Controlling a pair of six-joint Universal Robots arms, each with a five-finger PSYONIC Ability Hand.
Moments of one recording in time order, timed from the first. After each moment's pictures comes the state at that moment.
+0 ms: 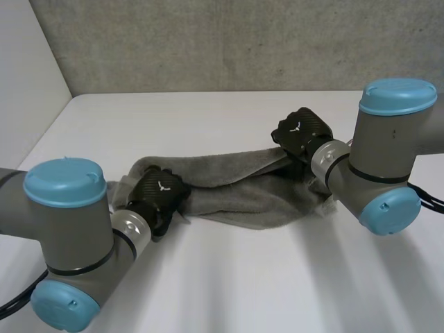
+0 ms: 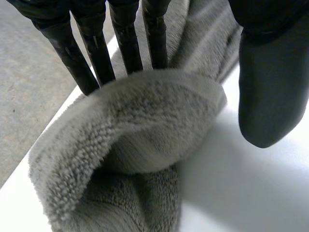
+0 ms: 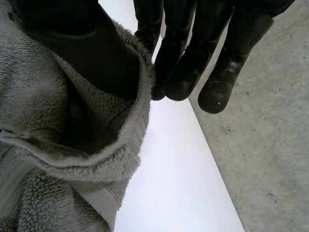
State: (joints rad) left arm 4.16 -1.99 -1.65 3.28 -1.57 3.75; right arm 2.03 -0.95 1.15 0.06 1.44 2.34; left_hand 0.56 0.56 0.57 0.56 0.57; right_hand 1.33 1.32 1.34 1.34 1.16
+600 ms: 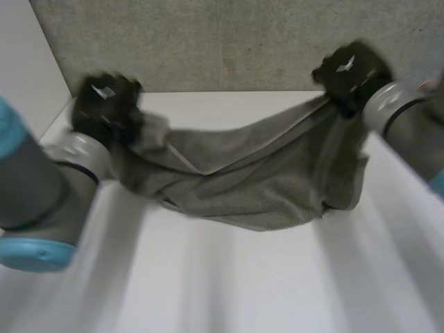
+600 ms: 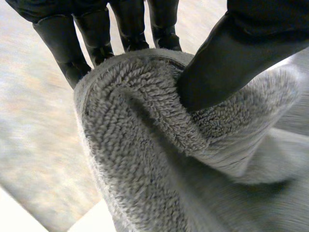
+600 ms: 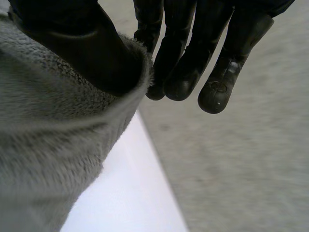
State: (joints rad) left arm 4.25 -1.80 -1.56 3.43 -1.67 3.45; right arm 1.93 -1.21 1.13 0.16 1.44 2.35; left_hand 1.45 1.51 1.54 1.52 1.47; right_hand 1.33 1.32 1.34 1.34 1.16
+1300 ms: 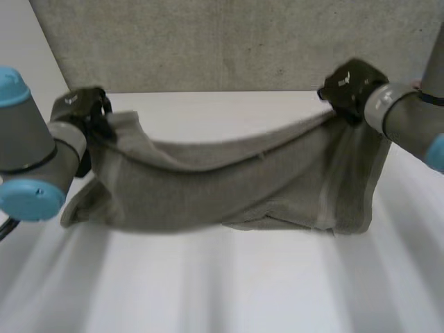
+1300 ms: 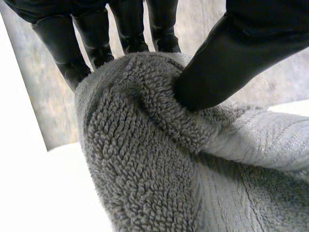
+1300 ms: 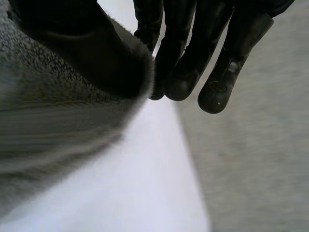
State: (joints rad) left arm 4.43 -2.06 -1.28 3.24 -1.66 3.03; right arm 1.87 -1.00 0.85 0.40 1.40 2.18; left_hand 1.45 1.51 1.54 1.52 1.47; right_hand 1.33 1.32 1.34 1.34 1.16
